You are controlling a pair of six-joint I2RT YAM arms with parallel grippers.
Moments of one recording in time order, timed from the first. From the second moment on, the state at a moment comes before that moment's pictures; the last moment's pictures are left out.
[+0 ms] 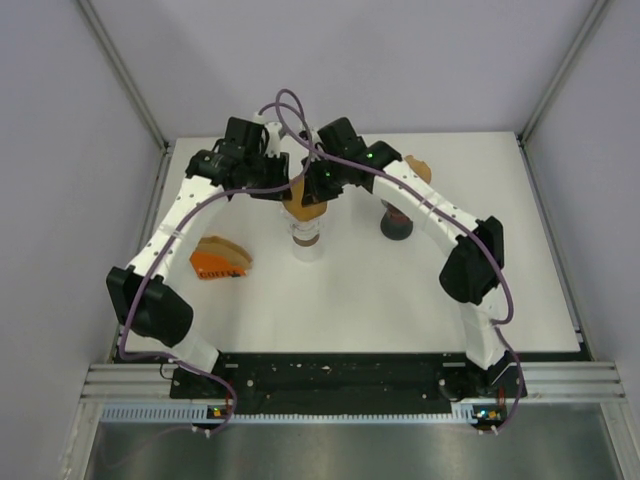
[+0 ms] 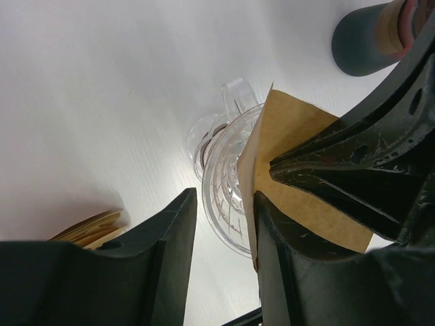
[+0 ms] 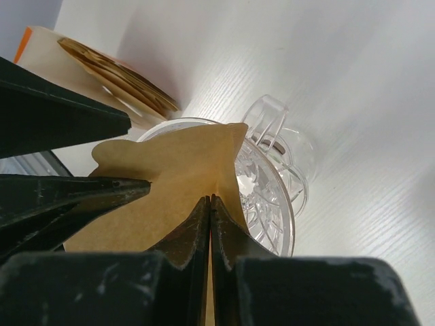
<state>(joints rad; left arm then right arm) -0.35 1.61 1.67 -0.90 0.16 -0.17 0.72 2.06 2.09 -0.81 -0.30 0.34</state>
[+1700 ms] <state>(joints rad) -0.25 1.56 1.52 -0.82 0.38 -0.26 0.84 2.28 2.39 -1.07 0.04 0.23</state>
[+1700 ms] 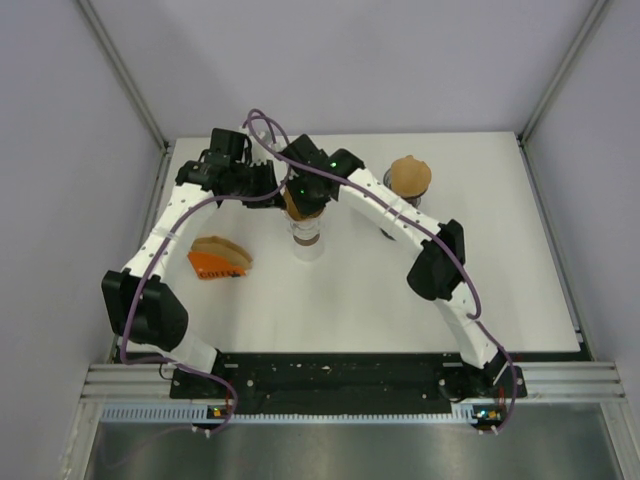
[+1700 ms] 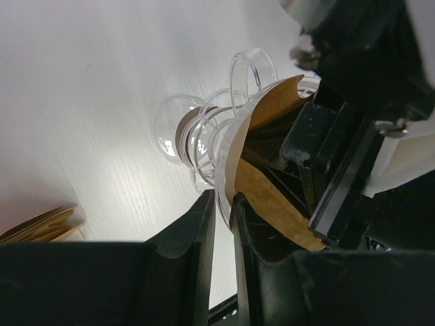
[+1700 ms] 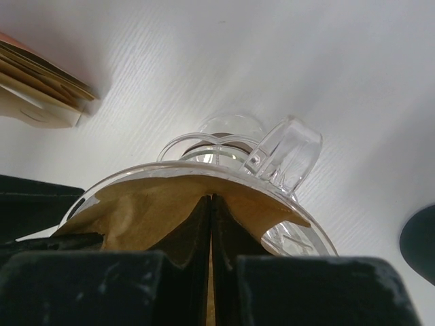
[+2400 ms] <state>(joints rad) -0.25 1.56 1.52 -0.81 0.34 -0.20 0.83 2.18 2.42 -1.05 -0.01 0.18</state>
